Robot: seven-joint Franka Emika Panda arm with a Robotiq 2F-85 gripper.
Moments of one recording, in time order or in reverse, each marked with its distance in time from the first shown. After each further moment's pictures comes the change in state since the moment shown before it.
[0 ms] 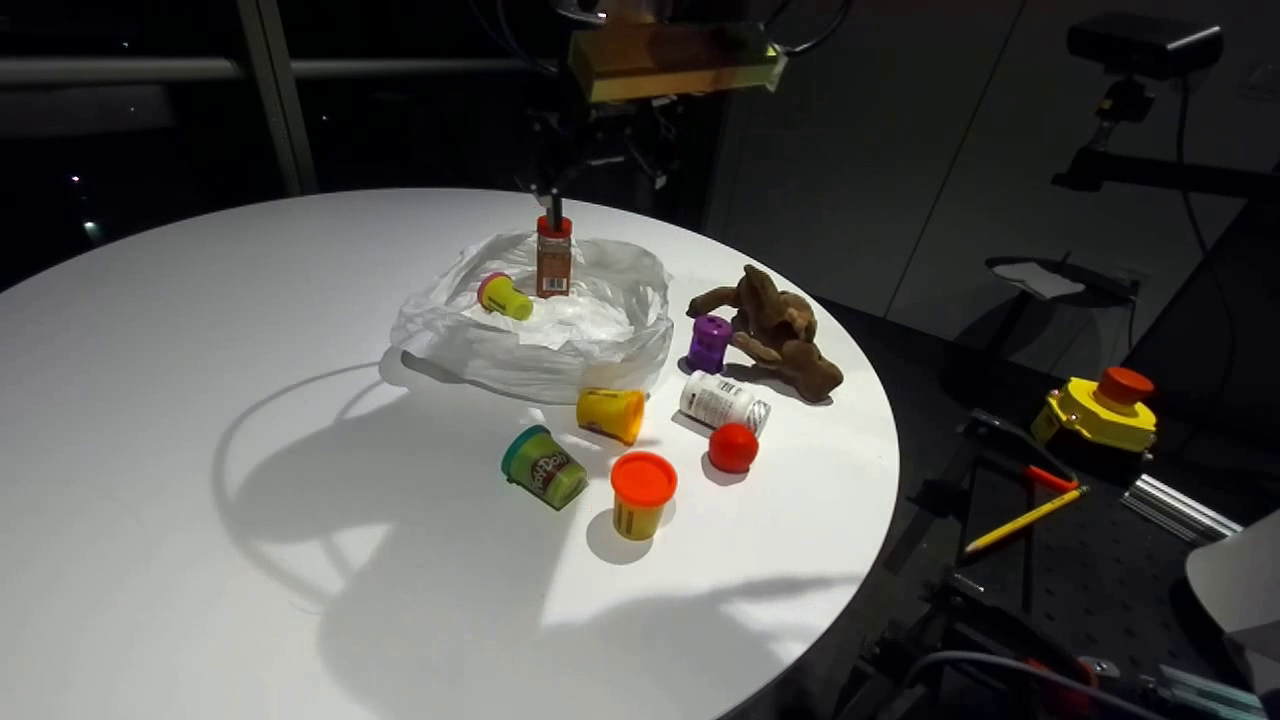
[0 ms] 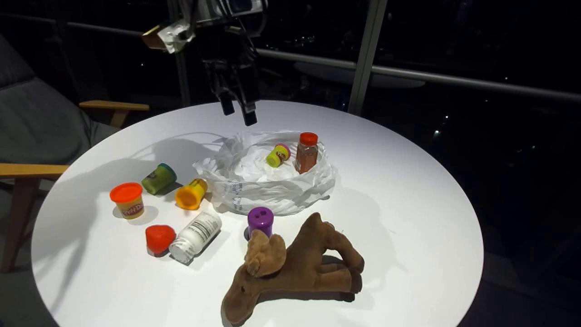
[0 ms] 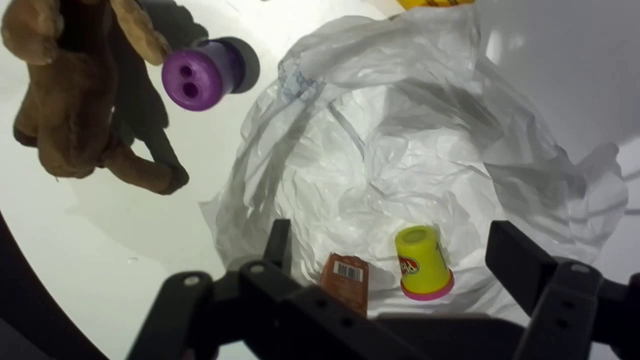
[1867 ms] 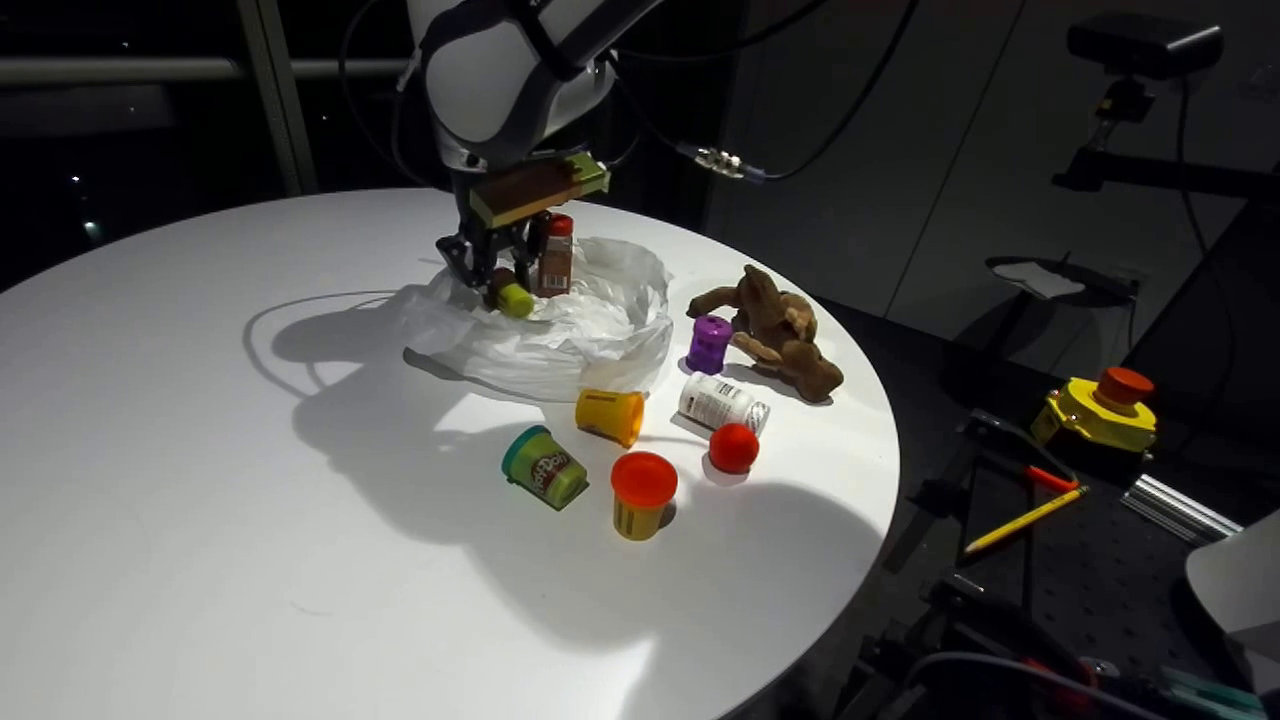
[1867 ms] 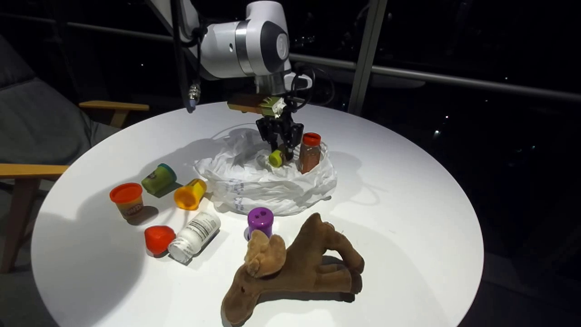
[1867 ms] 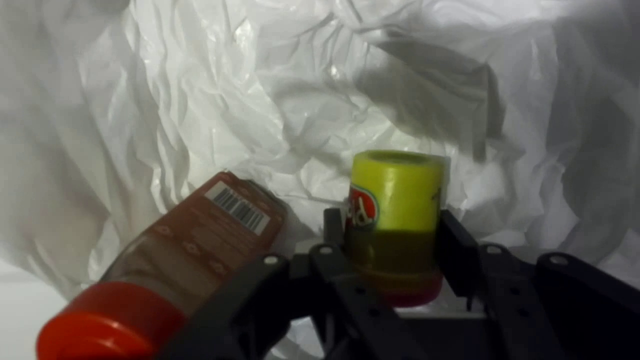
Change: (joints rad) arm -0.057 0.697 -0.028 0.813 0.148 -0.159 -0.449
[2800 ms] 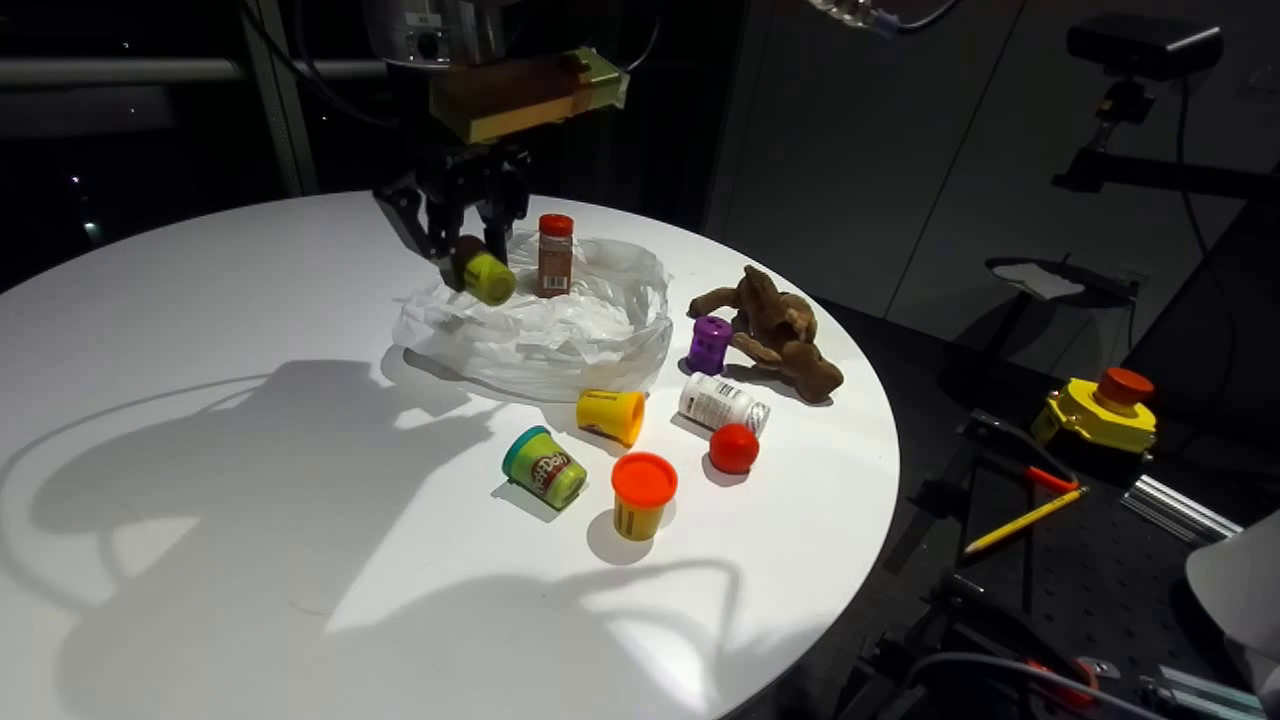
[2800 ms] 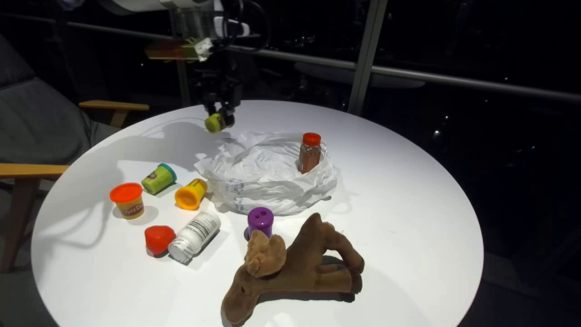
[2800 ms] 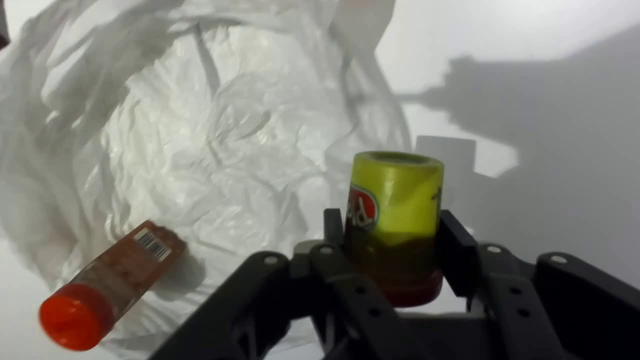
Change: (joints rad) arm 0.161 -0.400 0.043 -0.431 -0.006 0.007 0.037
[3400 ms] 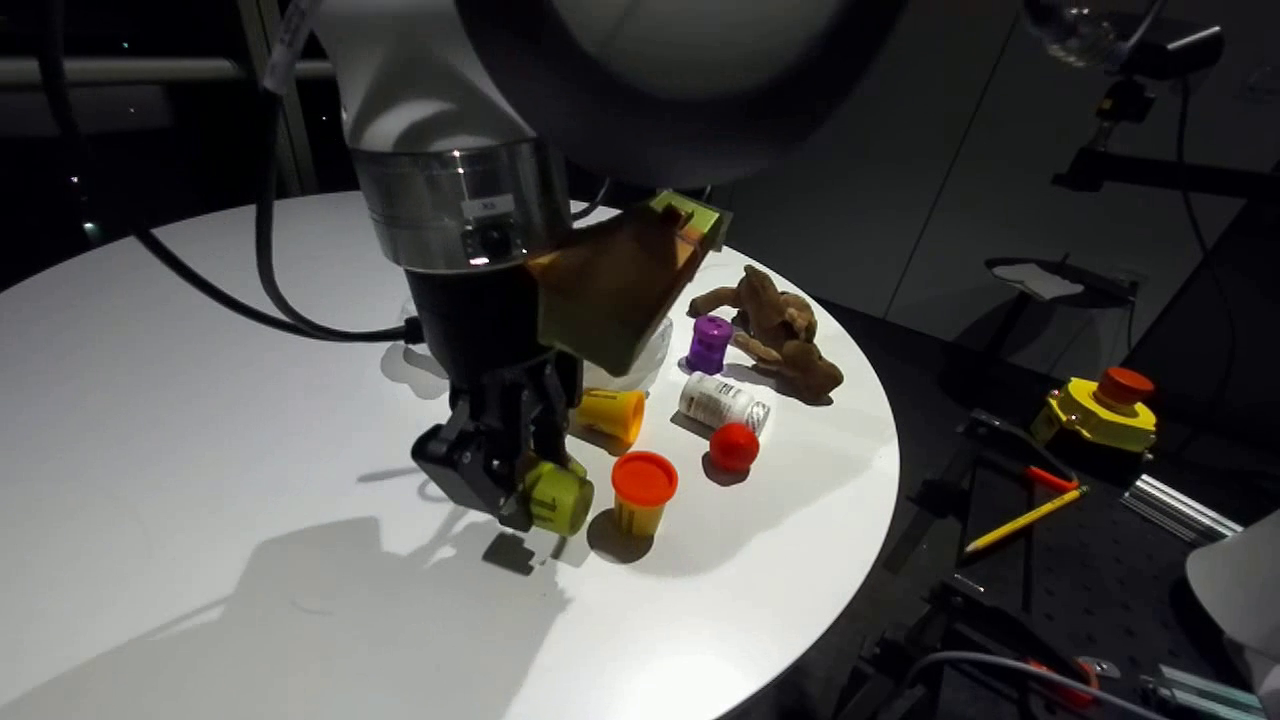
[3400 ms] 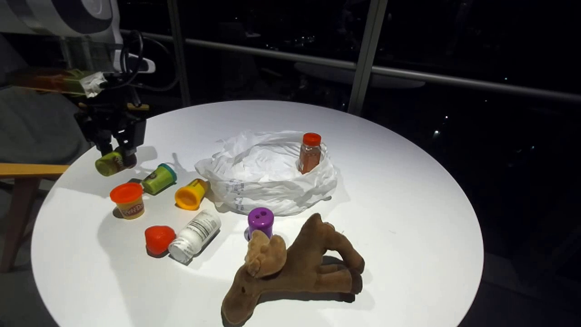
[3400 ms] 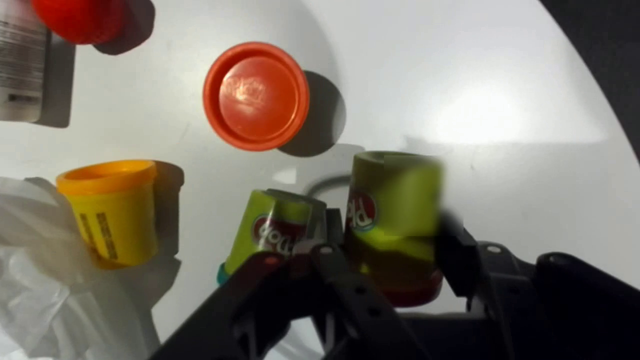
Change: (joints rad) arm 0.049 -0.132 0.202 -0.384 0.036 0.101 -0.052
